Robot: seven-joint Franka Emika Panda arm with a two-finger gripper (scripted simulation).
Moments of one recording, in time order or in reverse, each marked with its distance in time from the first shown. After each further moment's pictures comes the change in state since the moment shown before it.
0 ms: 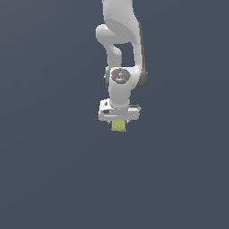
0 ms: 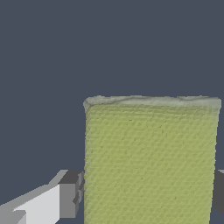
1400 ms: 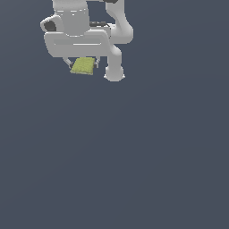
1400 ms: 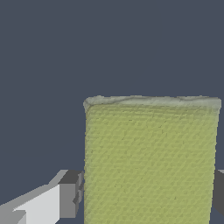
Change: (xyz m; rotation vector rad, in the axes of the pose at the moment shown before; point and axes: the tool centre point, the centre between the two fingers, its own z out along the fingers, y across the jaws) arm -0.058 0.134 -0.291 0.003 0.002 0.001
